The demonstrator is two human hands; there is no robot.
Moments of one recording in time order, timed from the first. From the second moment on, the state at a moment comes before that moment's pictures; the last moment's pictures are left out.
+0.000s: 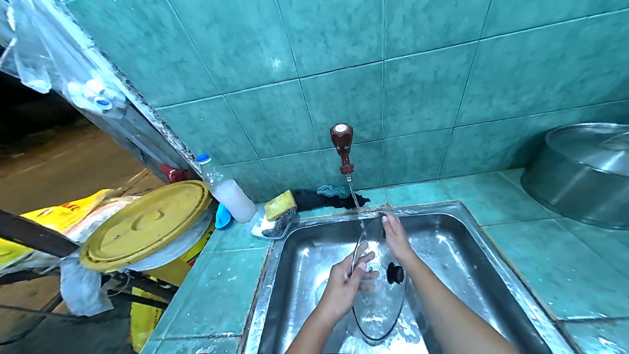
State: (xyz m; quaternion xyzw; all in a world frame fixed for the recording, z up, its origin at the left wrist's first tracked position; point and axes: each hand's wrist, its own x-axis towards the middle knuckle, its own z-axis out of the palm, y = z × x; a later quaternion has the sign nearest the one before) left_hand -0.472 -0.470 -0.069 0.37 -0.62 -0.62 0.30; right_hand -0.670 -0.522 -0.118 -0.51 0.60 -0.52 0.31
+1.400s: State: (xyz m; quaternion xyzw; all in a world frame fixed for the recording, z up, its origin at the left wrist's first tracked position) left_hand -0.461 -0.467 -0.066 0.32 -0.65 -0.64 0.24; right_hand -0.644 -0.529 -0.113 -0.49 0.65 -0.48 0.32
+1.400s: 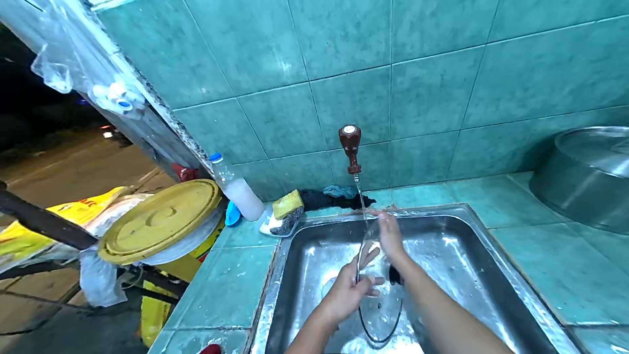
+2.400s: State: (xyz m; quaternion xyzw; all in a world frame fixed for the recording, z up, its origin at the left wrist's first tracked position) left_hand -0.462 -0.479 -0.056 0.33 -0.70 -0.61 0.17; right_hand -0.672 -0.540 -0.115 -0.42 0.67 -0.54 0.30
